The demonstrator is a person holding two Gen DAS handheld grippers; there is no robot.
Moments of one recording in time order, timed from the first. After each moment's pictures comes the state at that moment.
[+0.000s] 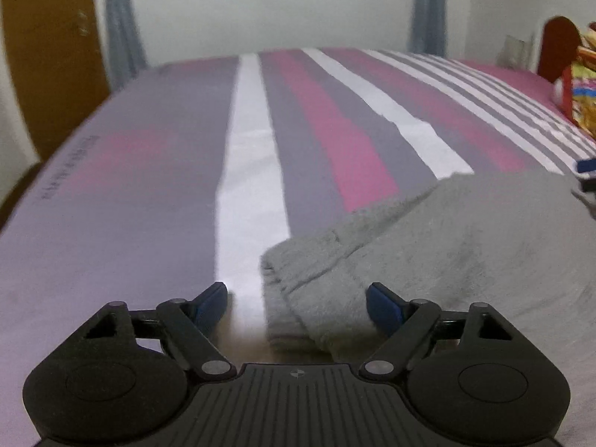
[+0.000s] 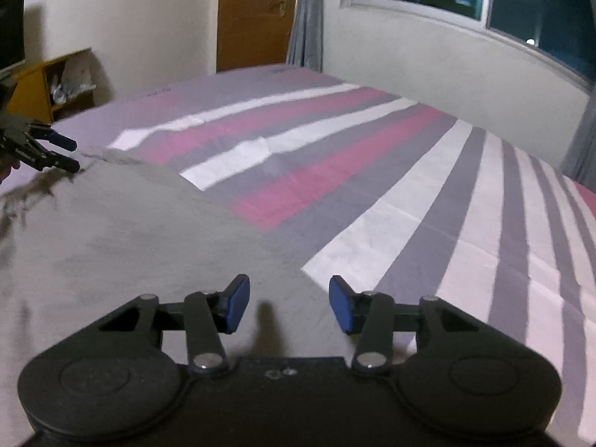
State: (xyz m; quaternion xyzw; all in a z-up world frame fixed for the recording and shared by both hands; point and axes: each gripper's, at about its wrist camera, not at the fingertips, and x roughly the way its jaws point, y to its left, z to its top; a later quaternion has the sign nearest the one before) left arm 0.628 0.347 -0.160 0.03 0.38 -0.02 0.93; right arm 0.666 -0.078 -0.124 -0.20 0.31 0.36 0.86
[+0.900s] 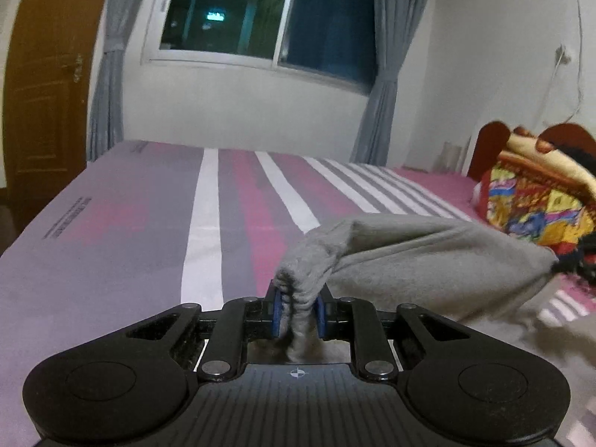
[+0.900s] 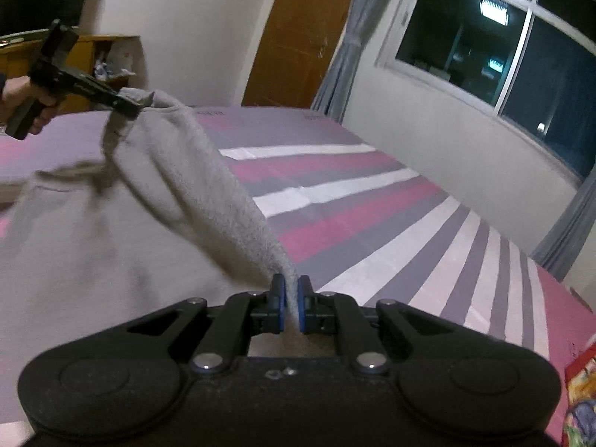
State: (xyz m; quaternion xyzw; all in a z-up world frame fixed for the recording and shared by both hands) left arm 0.465 0.353 -0.069 -0.08 0.22 -0.10 0.97; right arm 0.463 -0.123 -0.030 -0.28 0.19 0.37 0.87
